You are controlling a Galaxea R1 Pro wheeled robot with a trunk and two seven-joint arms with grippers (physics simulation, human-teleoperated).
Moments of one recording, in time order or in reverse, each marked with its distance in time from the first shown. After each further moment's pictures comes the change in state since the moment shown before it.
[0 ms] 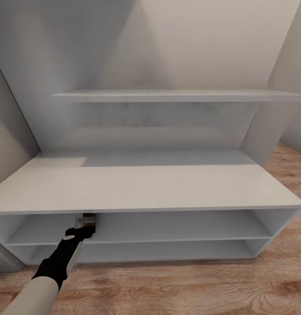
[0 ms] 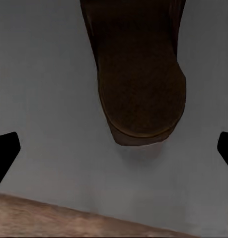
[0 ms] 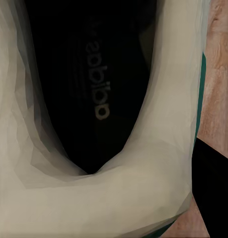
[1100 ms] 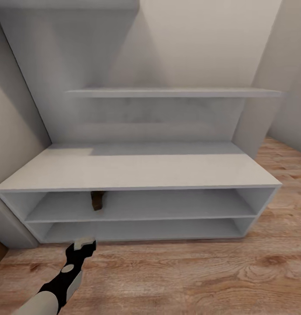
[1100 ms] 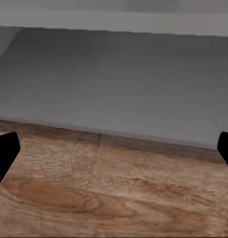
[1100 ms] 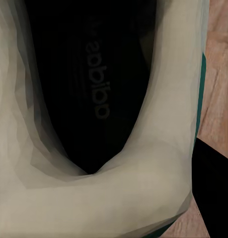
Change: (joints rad) left arm 0.007 -0.001 -0.001 0.391 0.007 -0.521 -0.004; right arm 0.000 0.000 0.000 0.000 0.000 0.000 -0.003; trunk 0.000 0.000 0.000
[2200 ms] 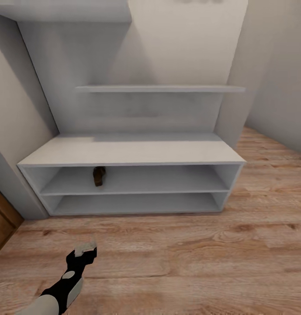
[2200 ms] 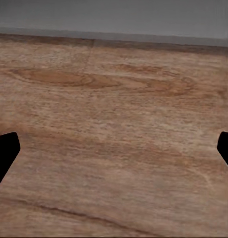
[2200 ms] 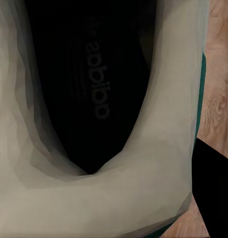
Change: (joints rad) left arm 0.000 -0.007 -0.004 0.080 -0.002 -0.026 0.000; right arm 0.000 0.000 0.000 -0.002 0.000 0.001 0.000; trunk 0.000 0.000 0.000
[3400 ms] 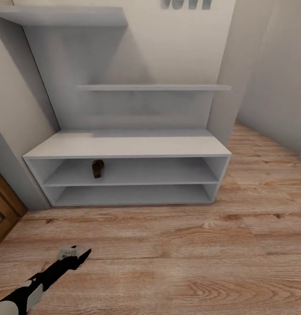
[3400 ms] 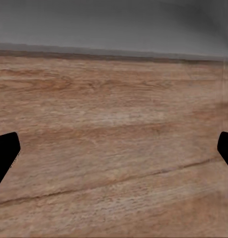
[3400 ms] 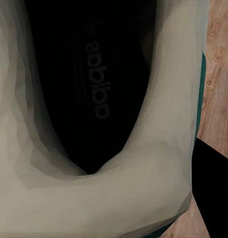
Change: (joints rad) left arm 0.000 0.230 0.024 0.086 0.184 -0.136 -0.863; right arm 0.000 0.000 0.002 0.001 -0.001 -0.001 0.000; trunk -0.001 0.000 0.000
